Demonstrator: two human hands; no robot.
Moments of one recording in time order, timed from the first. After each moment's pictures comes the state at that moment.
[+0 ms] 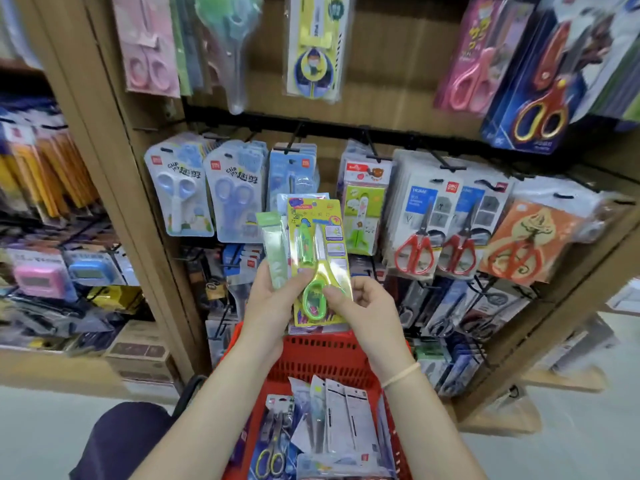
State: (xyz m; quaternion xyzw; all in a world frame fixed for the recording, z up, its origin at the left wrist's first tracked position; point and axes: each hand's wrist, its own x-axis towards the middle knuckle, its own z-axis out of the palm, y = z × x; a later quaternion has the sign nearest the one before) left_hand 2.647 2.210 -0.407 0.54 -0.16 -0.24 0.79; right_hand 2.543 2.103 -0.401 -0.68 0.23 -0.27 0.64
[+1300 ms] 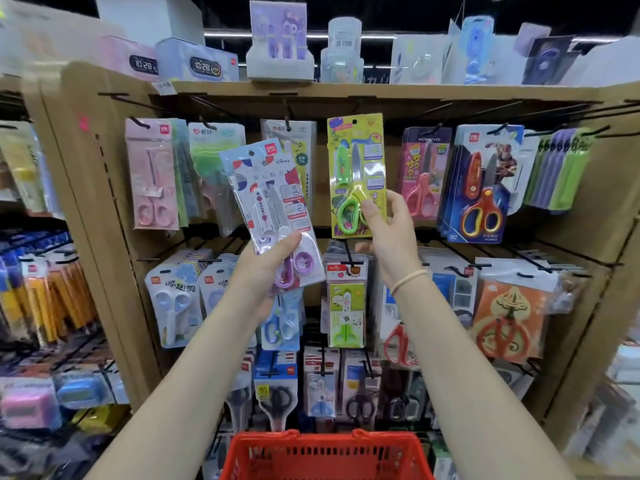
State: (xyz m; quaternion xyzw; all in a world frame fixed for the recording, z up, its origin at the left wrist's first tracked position) left_hand 2.714 2.161 -0.228 0.49 -0.27 -0.21 0.80; right_hand 2.613 1.997 -0.202 -0.64 0.11 -0.48 0.59
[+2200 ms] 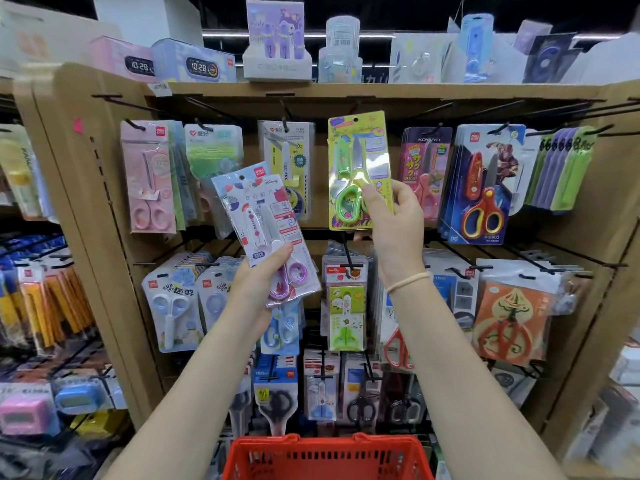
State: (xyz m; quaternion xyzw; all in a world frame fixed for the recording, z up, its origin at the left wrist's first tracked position) left_hand 2.720 2.158 -0.245 0.47 -0.21 -0.23 0.82; right_hand 2.605 2.021 -0.182 -0.60 0.11 -0.55 0.57
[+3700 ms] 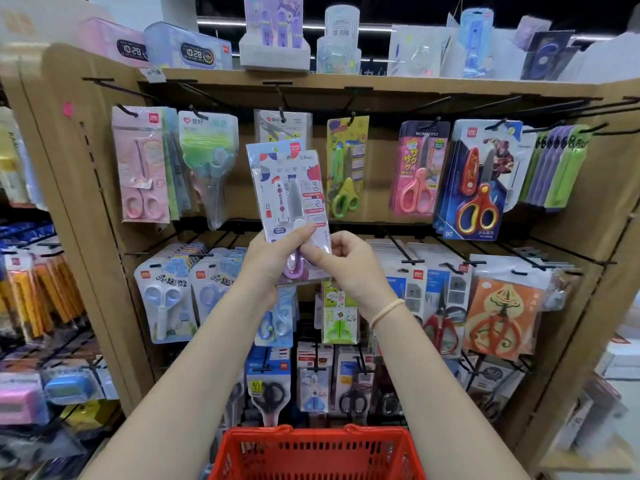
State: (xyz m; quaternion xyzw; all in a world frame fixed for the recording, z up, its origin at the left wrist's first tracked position) left_hand 2.714 2.137 -0.226 0.51 -0.27 -0.21 0.79; right_hand 2.615 2.039 -0.234 -0.74 0.13 -0.34 0.57
